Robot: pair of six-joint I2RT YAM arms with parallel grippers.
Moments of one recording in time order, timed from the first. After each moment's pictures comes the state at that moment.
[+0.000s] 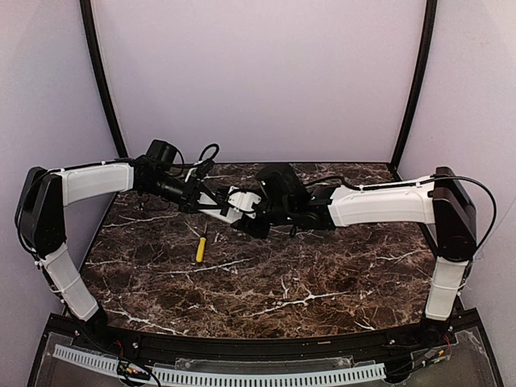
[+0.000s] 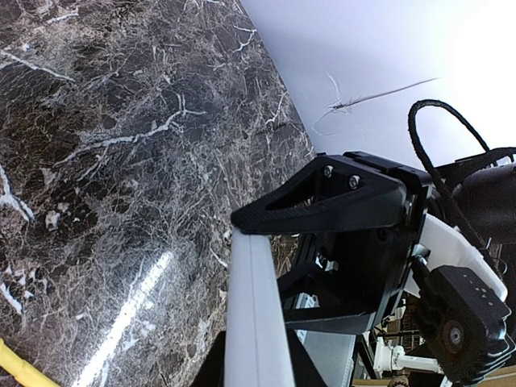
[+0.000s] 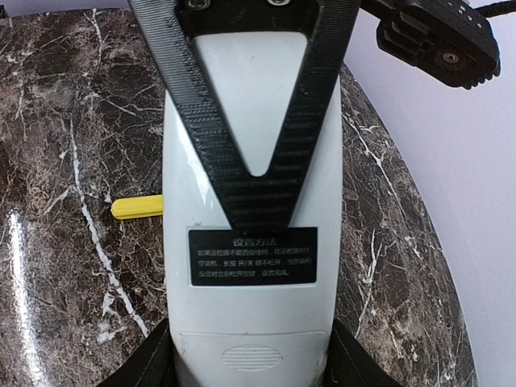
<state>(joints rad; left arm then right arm) -0.38 1.72 1.26 -0.48 1.05 -0.27 1.01 1.88 1.39 -0.08 0.01 -0.46</state>
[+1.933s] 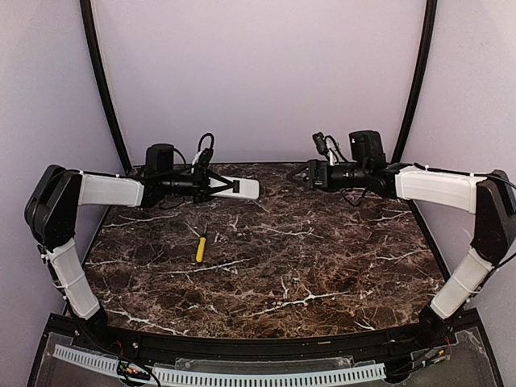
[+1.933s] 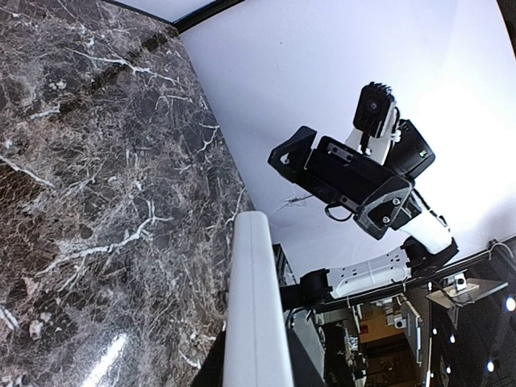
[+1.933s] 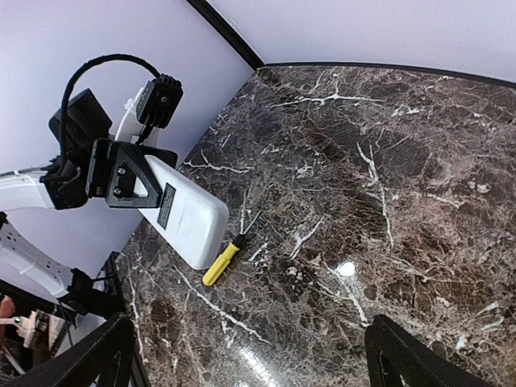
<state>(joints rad) -0.39 1.80 1.11 0.34 1.03 -0.84 0.50 1.60 1.14 0.01 -0.62 0.40</state>
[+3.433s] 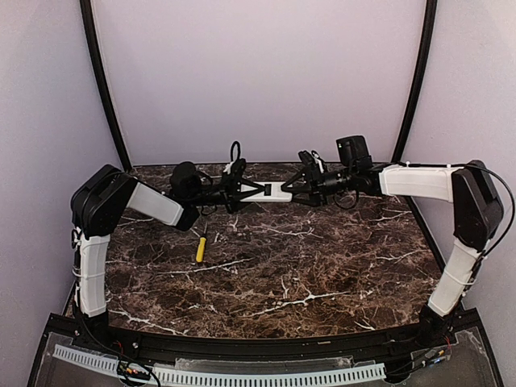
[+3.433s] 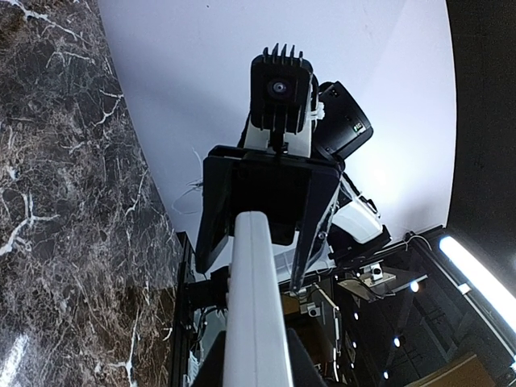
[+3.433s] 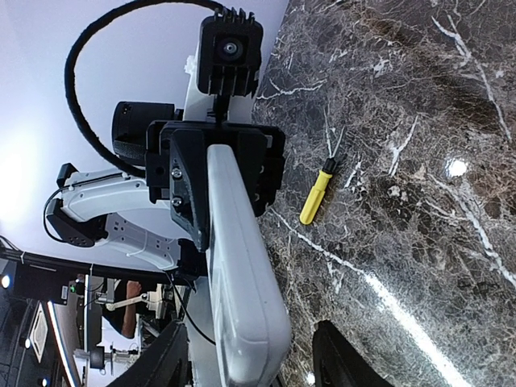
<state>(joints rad) -0.55 2.15 1.19 1.19 1.06 -1.53 0.50 1.76 1.22 -0.01 -0.98 0.76</state>
